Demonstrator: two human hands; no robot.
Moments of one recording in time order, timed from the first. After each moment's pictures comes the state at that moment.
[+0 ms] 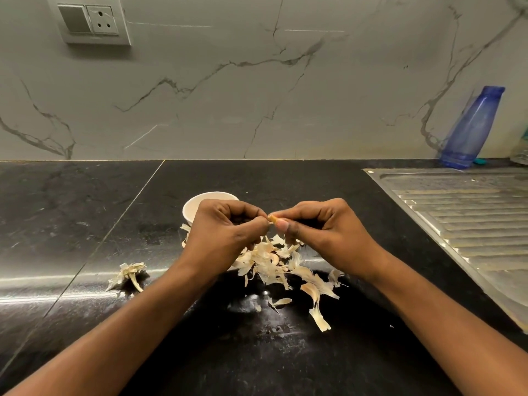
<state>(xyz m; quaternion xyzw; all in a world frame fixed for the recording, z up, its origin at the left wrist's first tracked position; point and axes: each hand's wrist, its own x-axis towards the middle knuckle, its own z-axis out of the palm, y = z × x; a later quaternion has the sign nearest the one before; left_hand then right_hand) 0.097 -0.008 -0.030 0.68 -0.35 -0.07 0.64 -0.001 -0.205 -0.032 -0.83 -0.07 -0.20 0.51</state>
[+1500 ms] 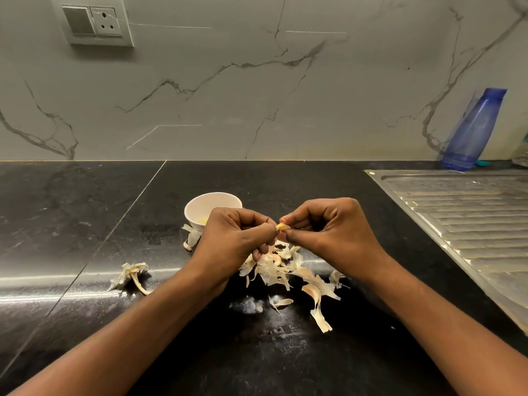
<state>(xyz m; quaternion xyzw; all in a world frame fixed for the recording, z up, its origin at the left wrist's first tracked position) 0.088 -0.017 -0.033 0.65 -0.28 -0.18 0.68 -0.007 -0.197 -0.028 -0.85 -0.05 -0.28 0.45</state>
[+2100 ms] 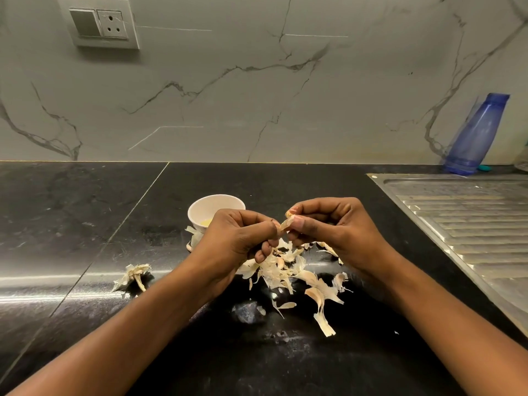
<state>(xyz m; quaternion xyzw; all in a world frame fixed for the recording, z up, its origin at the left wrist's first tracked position) 0.091 -0.013 -0.025 0.61 -0.25 -0.27 0.70 -0.009 -0.201 -0.020 -0.73 -0.02 -0.17 0.66</state>
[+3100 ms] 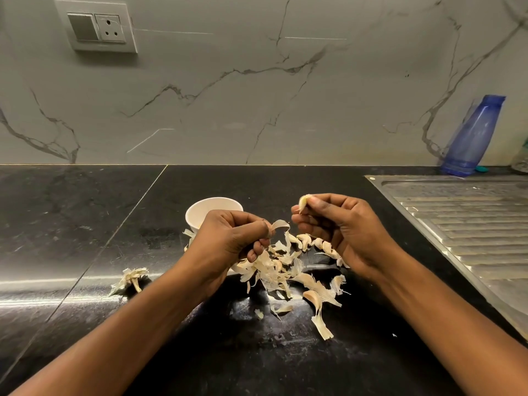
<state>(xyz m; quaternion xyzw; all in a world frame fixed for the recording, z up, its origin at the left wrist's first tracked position) 0.097 -0.011 -0.024 0.63 -0.23 -0.25 0.70 -0.003 -0.209 -0.017 -0.59 0.09 -0.18 0.78</state>
